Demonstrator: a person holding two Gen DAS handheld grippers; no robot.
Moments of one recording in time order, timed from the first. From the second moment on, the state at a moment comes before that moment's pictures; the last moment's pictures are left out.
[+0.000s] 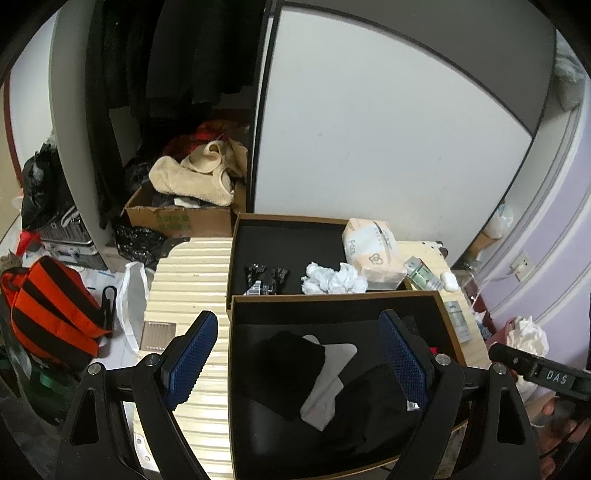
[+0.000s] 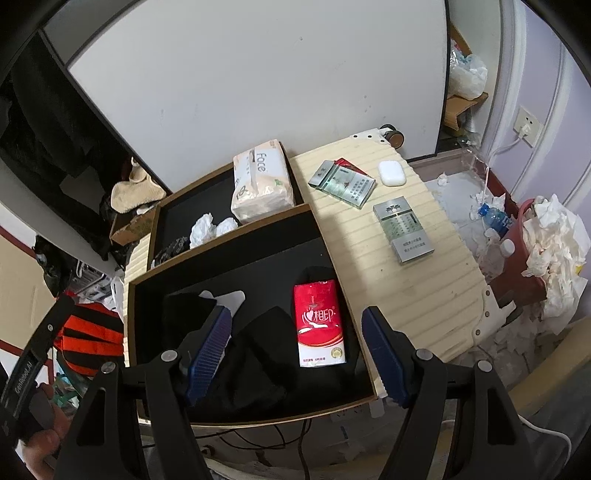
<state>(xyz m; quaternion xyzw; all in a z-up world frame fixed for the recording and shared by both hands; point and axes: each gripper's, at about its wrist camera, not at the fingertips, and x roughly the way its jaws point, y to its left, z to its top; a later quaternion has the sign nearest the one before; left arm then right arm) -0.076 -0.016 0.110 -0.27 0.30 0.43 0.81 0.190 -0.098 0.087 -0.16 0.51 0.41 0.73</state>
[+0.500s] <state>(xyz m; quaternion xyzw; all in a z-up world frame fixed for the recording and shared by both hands) -0.085 -0.006 0.110 -0.28 0.29 0.45 0.79 0.185 -0.094 0.079 -0.18 0.51 0.41 0.73</state>
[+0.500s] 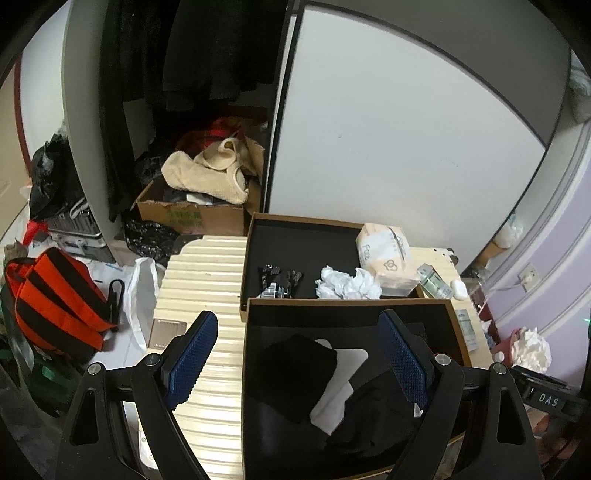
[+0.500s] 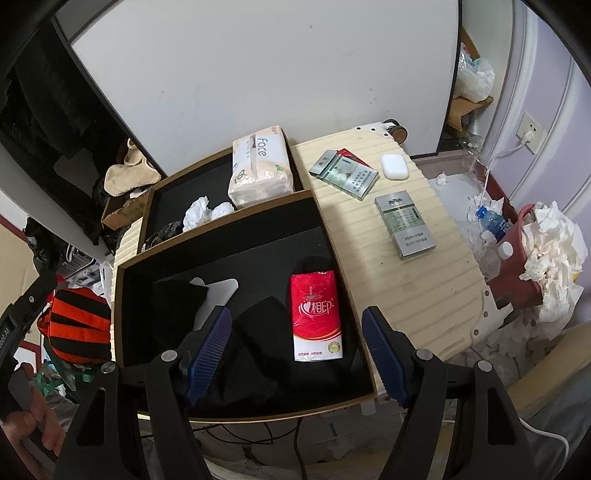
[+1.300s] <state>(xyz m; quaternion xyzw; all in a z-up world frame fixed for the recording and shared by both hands) -0.083 -0.008 0.104 -0.29 0.31 0.45 0.79 0.217 -0.098 0.103 -0.16 0.46 0.40 0.77</state>
